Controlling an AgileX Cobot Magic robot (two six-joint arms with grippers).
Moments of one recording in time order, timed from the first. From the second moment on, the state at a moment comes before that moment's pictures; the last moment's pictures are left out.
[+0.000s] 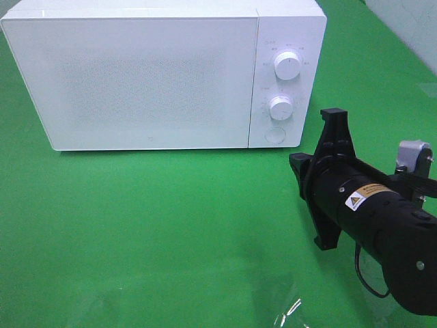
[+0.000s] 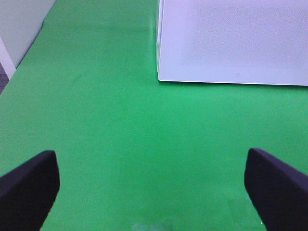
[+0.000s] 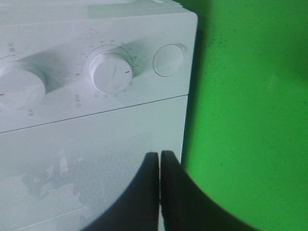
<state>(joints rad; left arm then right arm) 0.16 0.00 -0.52 -0.17 1.07 0.15 0.83 1.72 -0.37 0.67 -1.02 1.39</state>
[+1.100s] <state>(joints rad) 0.16 0.00 -0.52 -0.17 1.07 0.15 0.77 1.93 -0.55 0.64 -0.98 1.48</state>
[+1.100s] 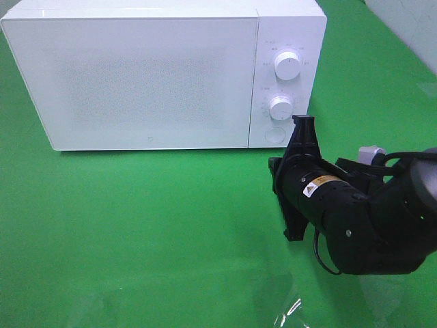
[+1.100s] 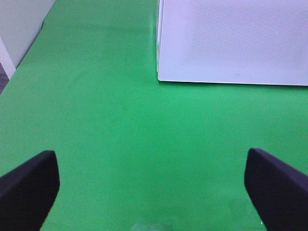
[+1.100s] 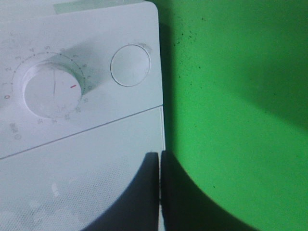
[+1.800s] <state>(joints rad) 0.16 0.00 -0.52 -0.17 1.07 0.15 0.62 2.00 -0.68 0.59 -0.91 1.47</state>
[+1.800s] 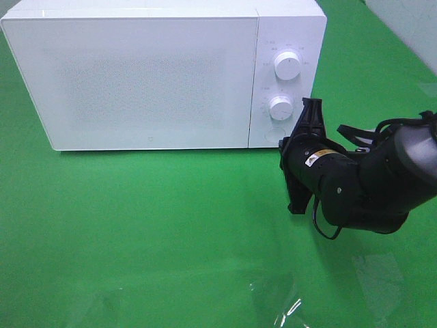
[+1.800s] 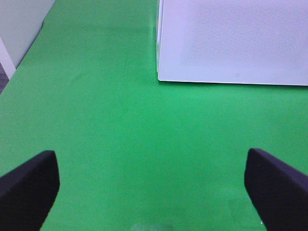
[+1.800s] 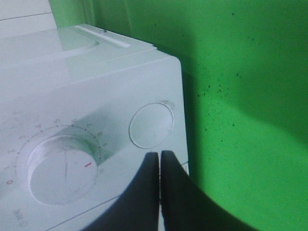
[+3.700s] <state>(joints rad) 0.16 0.00 -0.52 -0.17 1.07 0.15 0.56 2.16 -0.86 0.56 -0.94 1.45</state>
